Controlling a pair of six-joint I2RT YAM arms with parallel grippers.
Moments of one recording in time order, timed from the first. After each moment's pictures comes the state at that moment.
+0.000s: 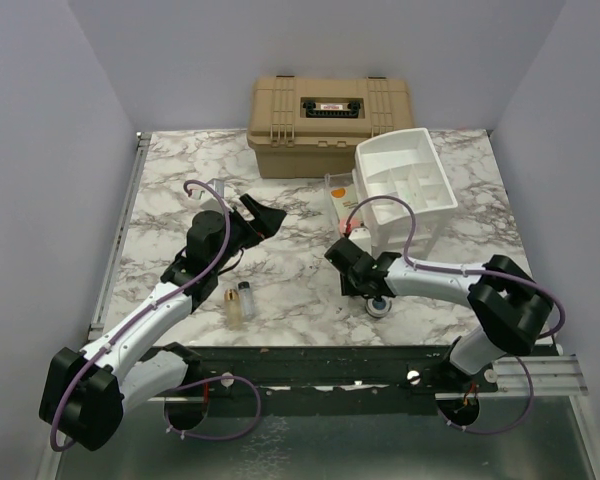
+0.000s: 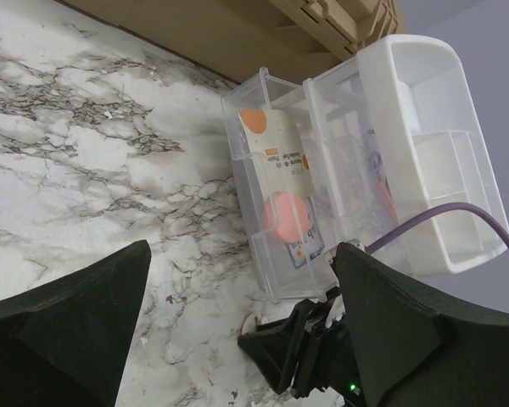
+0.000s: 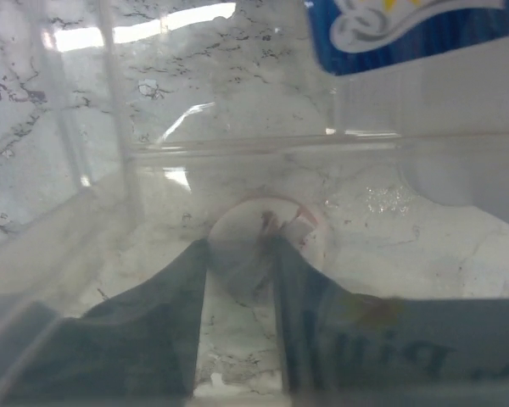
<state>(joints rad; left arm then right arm) -0.48 1.01 0.60 0.19 0.01 -0.85 0.88 1.58 0.83 -0.39 0.40 0.68</state>
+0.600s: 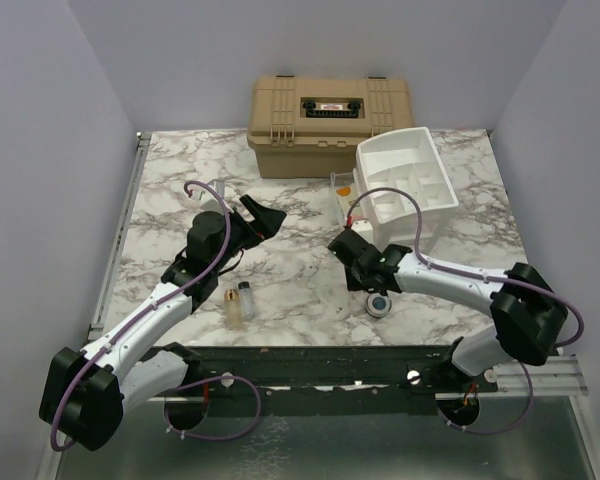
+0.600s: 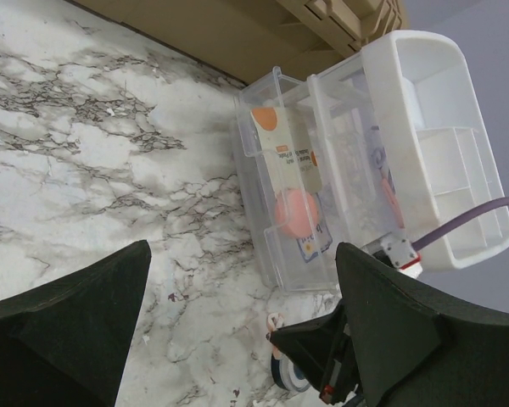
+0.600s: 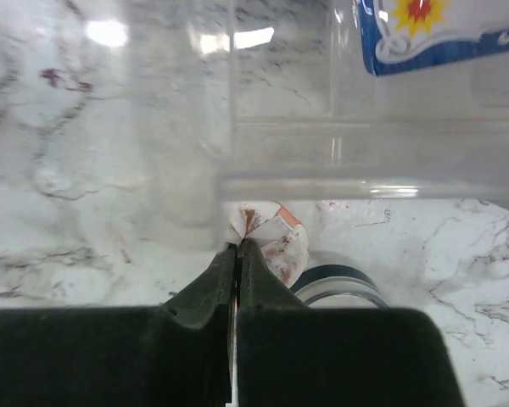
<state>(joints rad) -0.48 1.01 0.60 0.19 0.01 -0.85 0.88 1.50 0.87 -0.50 0.39 0.63</state>
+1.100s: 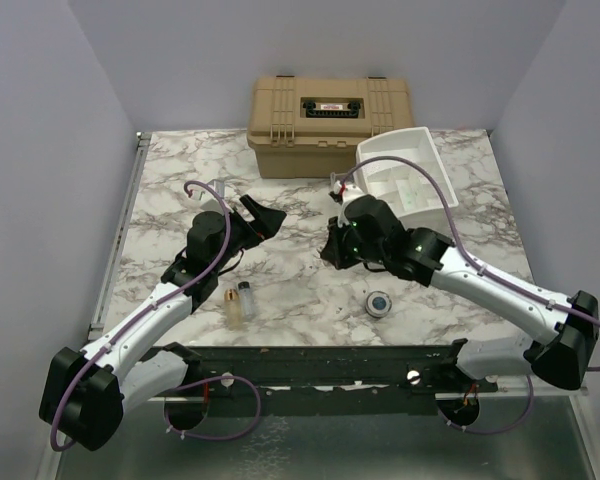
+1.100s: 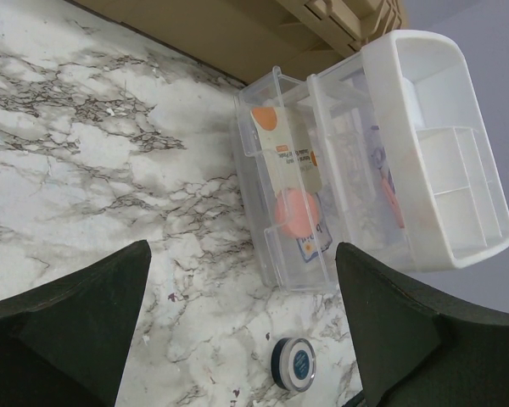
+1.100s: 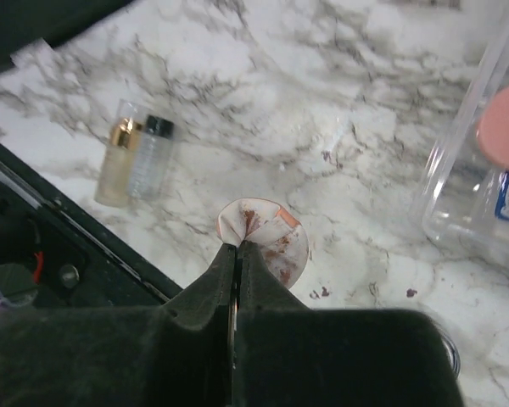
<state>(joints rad) -0.48 1.01 0.60 0.19 0.01 -0.85 0.91 1.28 1.12 -0.53 0.09 0.44</state>
